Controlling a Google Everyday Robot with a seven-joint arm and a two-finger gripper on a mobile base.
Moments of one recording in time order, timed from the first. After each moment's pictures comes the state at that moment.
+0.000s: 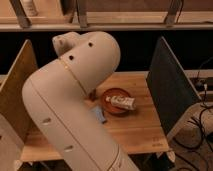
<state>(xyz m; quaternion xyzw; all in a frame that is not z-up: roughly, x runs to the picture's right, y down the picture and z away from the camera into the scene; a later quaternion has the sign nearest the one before) -0.221 -0.117 0.874 0.03 -0.21 -0.87 0.45</state>
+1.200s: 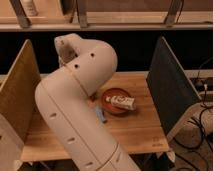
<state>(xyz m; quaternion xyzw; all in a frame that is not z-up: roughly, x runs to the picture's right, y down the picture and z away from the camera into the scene) -0.239 -0.120 0.910 0.05 -0.23 -0.88 0.41</state>
